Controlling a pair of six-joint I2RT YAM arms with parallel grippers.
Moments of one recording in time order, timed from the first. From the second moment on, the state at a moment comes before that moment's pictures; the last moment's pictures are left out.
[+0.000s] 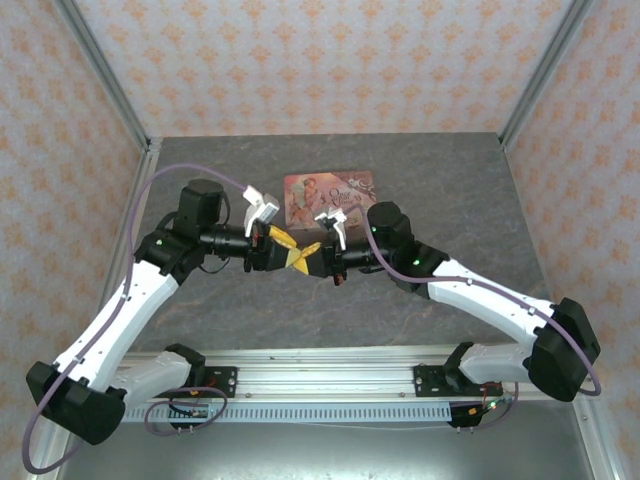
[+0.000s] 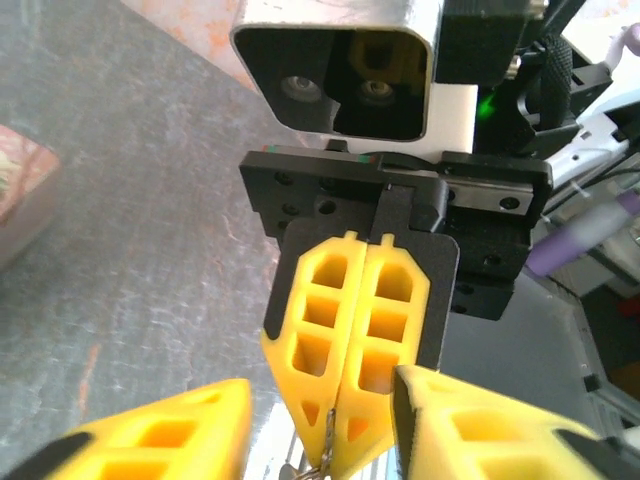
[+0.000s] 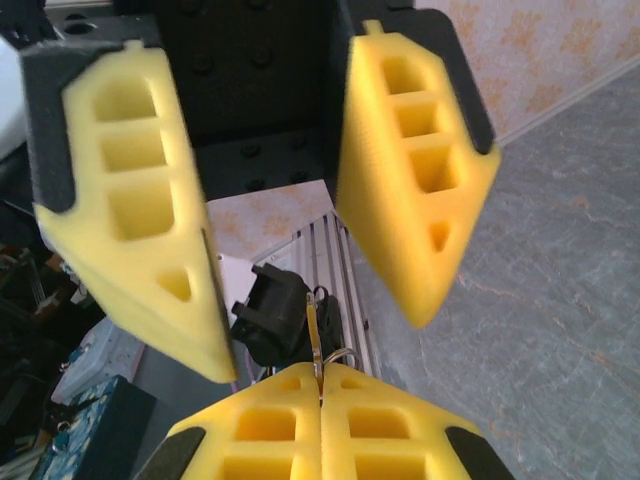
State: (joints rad) left arm -0.35 1.04 1.05 -0.60 0.97 -0.06; right arm 0.80 1.24 0.88 0.13 -0.80 0.41
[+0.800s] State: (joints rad) left arm -0.32 0.92 0.80 -0.17 0.95 -0.46; right arm 0.76 1.24 0.81 0.34 -0.78 0.57
